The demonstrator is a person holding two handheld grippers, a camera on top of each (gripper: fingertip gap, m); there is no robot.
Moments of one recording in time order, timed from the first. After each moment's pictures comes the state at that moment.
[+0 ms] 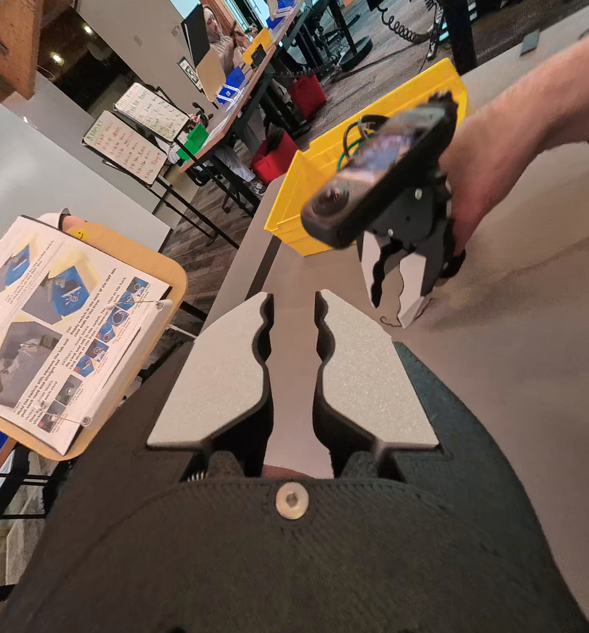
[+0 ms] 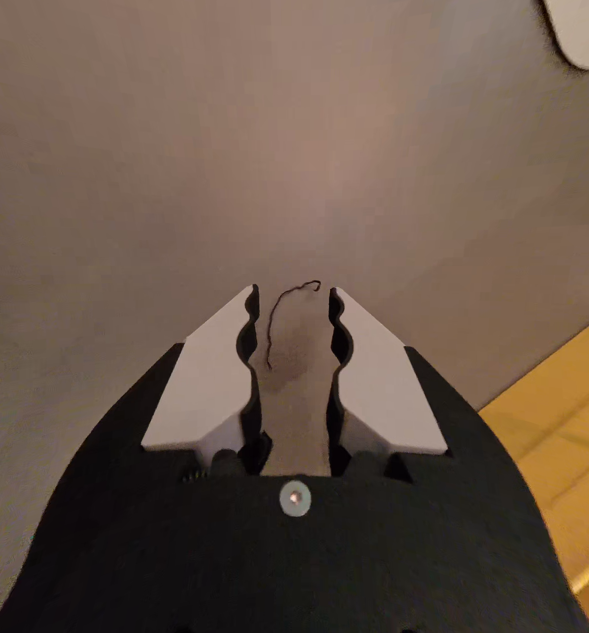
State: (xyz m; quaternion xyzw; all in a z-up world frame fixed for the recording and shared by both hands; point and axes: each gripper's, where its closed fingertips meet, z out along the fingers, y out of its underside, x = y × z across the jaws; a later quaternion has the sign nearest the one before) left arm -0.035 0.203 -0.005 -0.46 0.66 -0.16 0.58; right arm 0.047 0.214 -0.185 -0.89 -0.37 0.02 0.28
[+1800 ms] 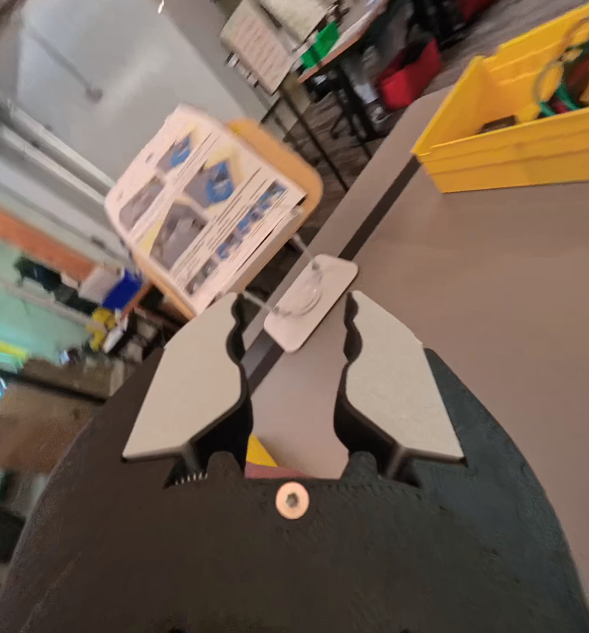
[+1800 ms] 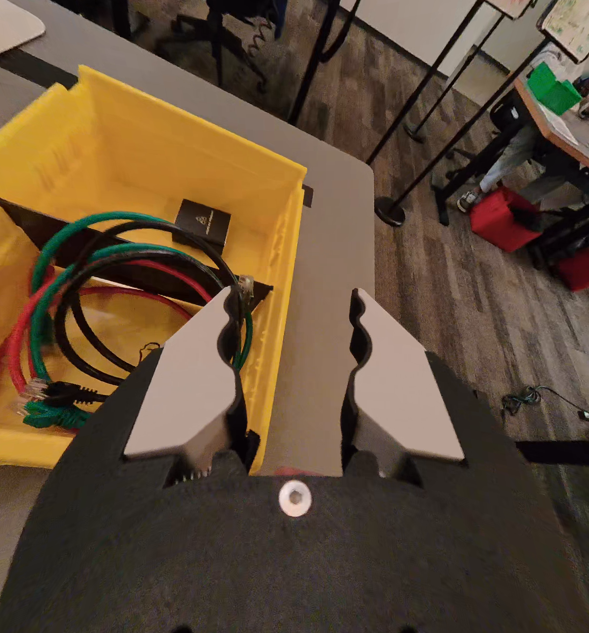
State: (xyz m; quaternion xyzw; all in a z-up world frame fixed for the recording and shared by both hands) left arm -0.134 0.287 0.048 -0.57 0.54 -0.04 0.62; right arm 0.397 0.163 -0.068 -0.86 -0.03 -0.20 0.47
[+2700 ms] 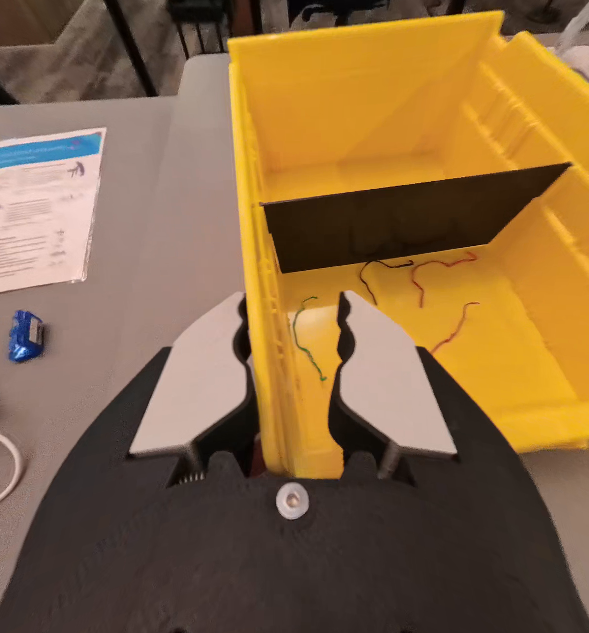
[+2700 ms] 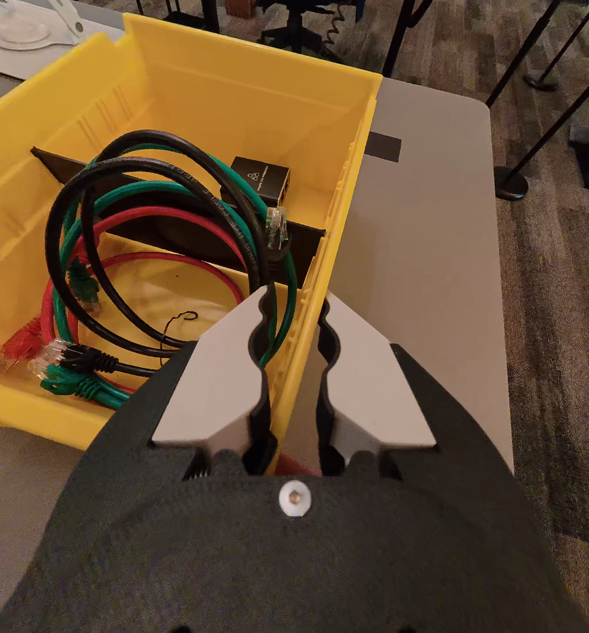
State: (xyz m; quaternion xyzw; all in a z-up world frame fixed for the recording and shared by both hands) left arm -0.477 0.418 -0.157 -0.86 0.16 -0.08 0.48; right arm 0.384 0.177 -0.148 -0.87 -0.01 -0.04 0.48
